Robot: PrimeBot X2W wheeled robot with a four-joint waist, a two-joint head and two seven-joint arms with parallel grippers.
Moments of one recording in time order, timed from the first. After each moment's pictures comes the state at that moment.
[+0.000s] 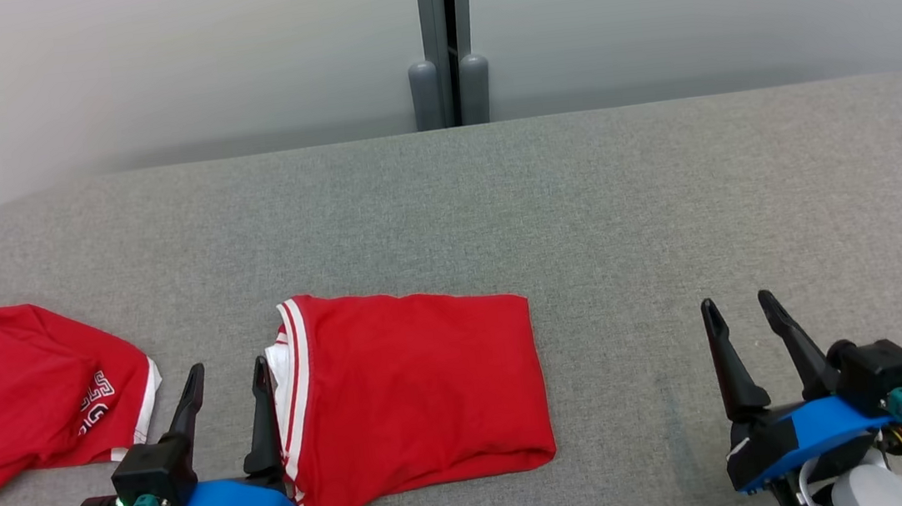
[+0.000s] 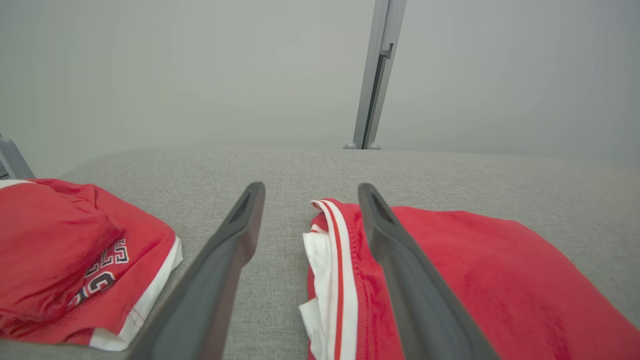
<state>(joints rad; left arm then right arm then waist) -0.15 0.07 -0.04 0.41 -0.15 -0.13 -0.26 -0.18 -0.05 0.03 0.38 0.21 0.13 -0.26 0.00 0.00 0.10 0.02</state>
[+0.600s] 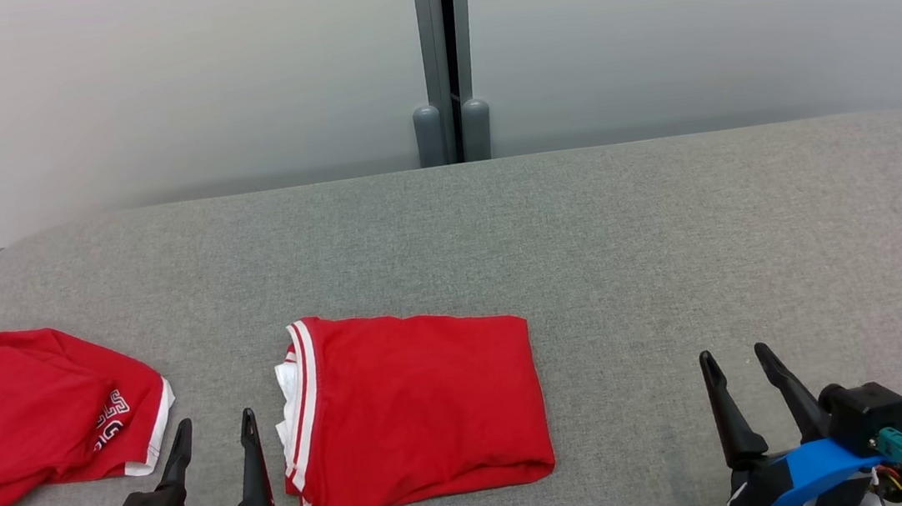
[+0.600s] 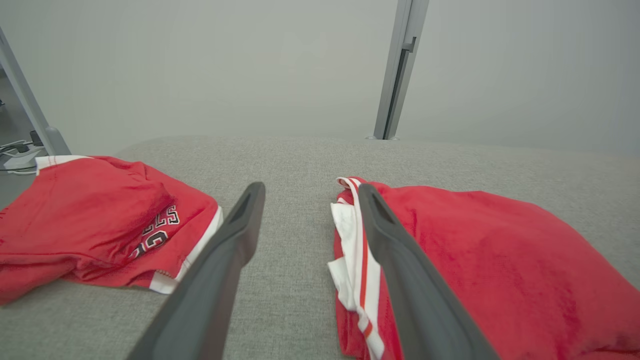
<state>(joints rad) -0.06 0.06 0.01 0.41 -0.10 -0.11 -0.26 -0.11 -0.05 0.05 0.42 0.21 0.13 -0.26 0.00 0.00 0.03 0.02</state>
